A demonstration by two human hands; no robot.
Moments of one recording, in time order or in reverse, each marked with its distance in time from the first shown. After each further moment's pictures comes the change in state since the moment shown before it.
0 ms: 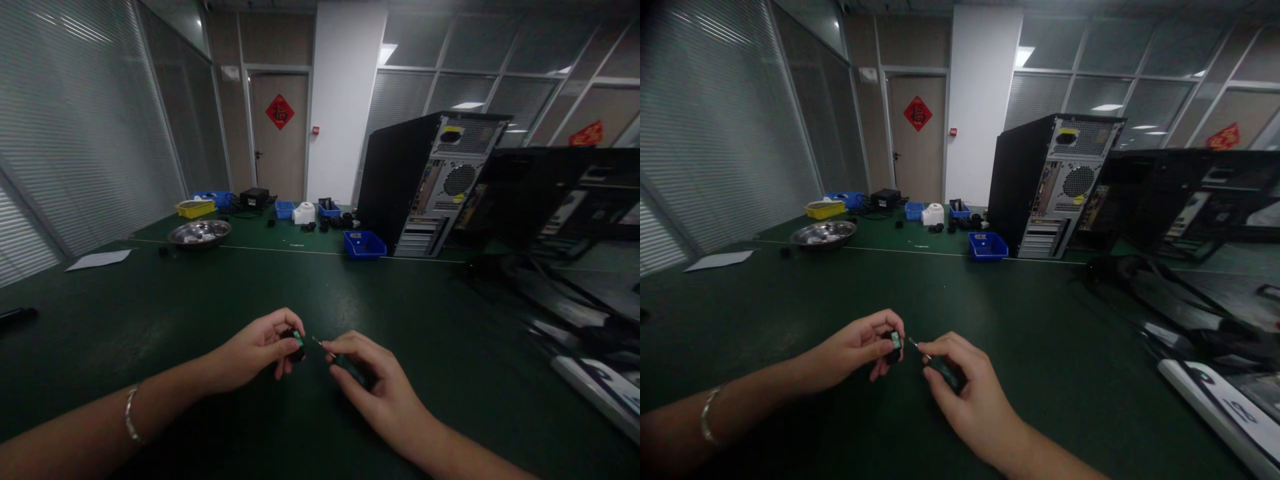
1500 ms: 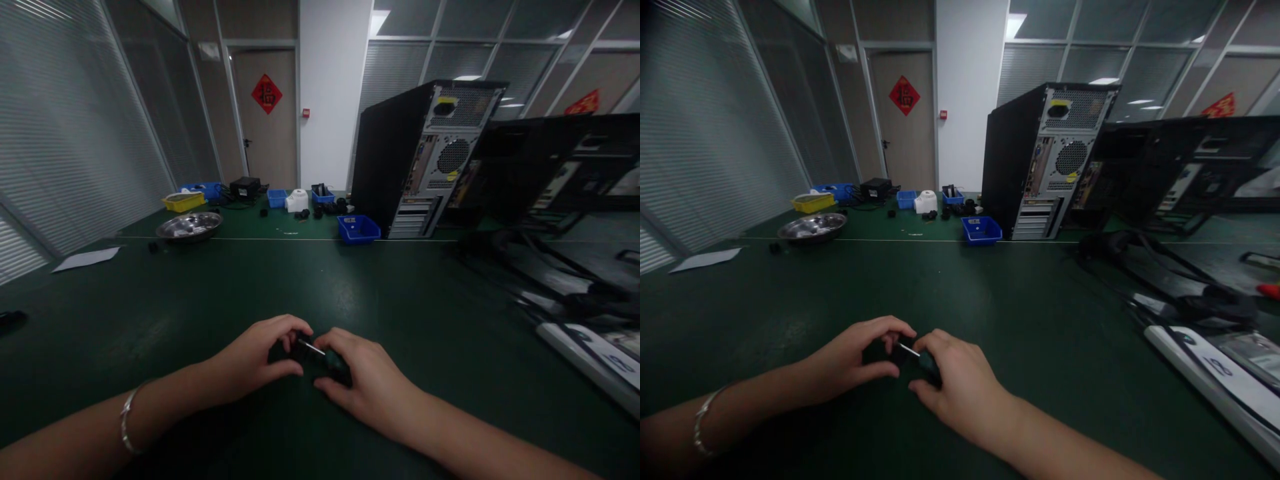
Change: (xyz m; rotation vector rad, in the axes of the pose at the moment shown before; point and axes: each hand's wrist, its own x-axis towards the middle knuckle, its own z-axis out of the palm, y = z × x) left_hand -0.006 0.000 0.010 0.748 -0.030 0.125; right_hand -0.001 -0.013 -0.001 -0.419 -0.288 0.271
